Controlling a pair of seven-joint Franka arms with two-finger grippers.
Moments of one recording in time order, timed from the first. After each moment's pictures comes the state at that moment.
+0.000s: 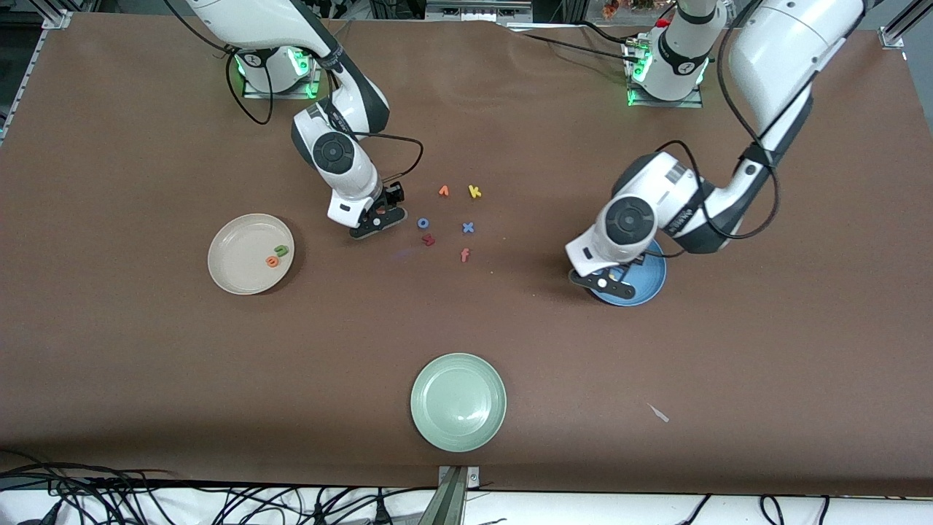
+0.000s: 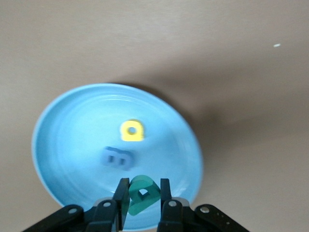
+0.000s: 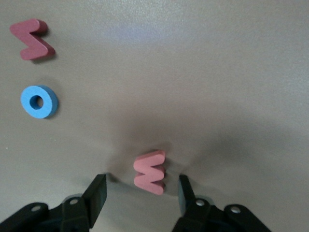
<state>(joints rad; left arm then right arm) 0.20 0.62 -0.67 -1.80 0.47 1.98 -0.34 0.42 0.43 0.20 -2.24 0.03 2.57 0.16</state>
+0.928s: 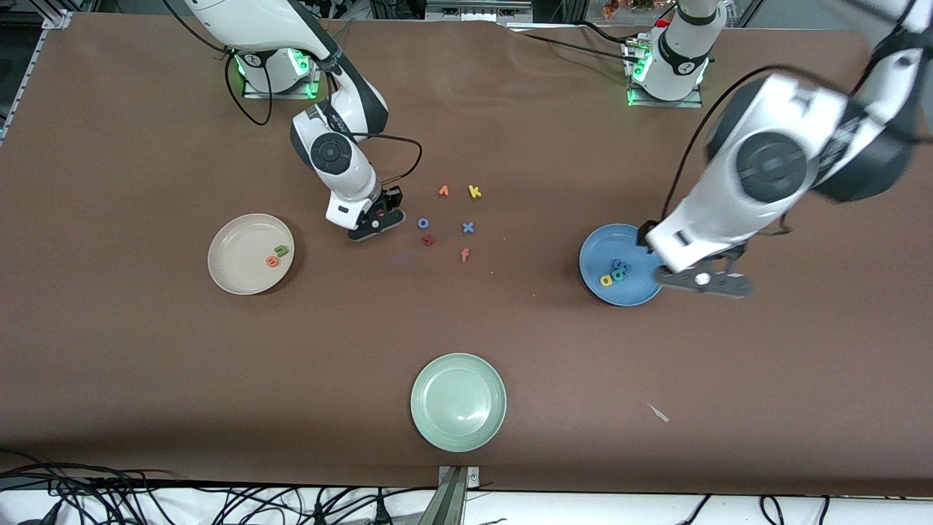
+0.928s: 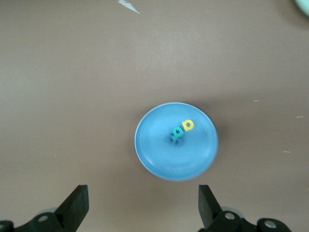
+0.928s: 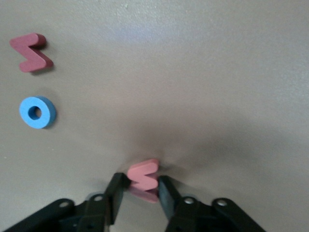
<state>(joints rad) 0.31 0.37 -0.69 -1.43 0.24 1.58 -0.27 0.42 0.44 0.19 -2.24 0.03 2.60 0.16</state>
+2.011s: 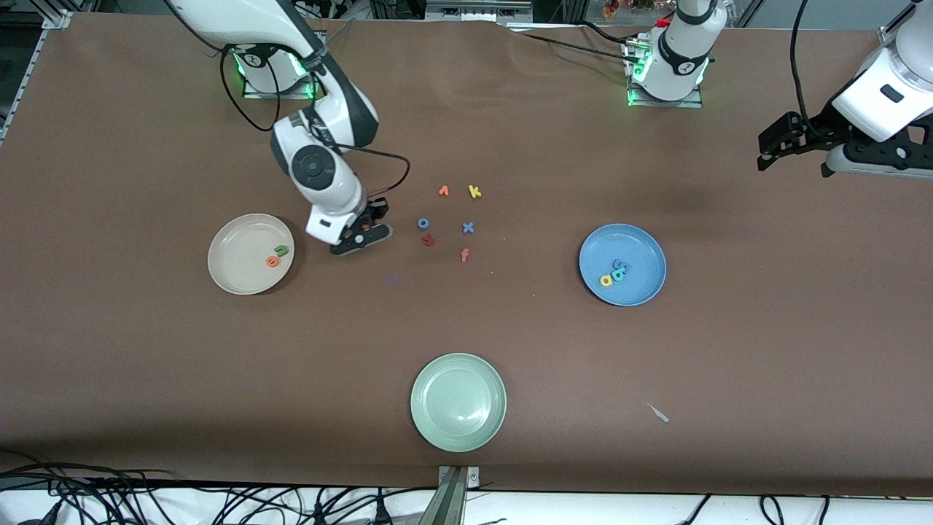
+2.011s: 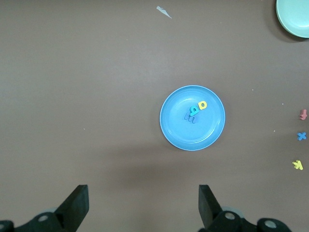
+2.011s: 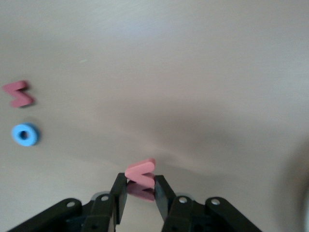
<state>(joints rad) -0.12 -0.11 0.05 -1.75 -0.01 1.64 0.00 0.42 0.38 0.08 -2.08 0.02 2.33 0.10</state>
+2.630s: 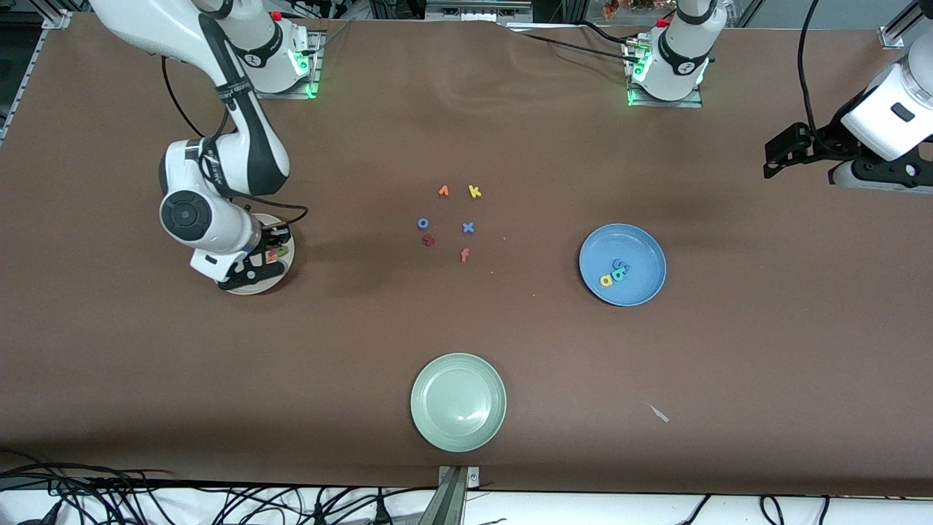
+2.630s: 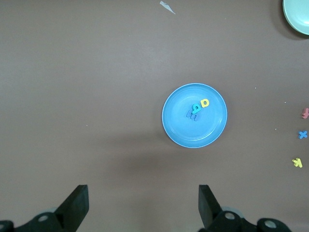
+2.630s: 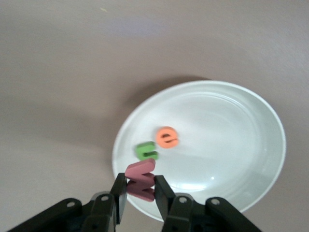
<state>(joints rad) -0.12 -0.01 0.05 -1.61 -0.01 1.55 0.00 0.41 0.39 -0.23 -2.00 0.02 2.14 -0.13</state>
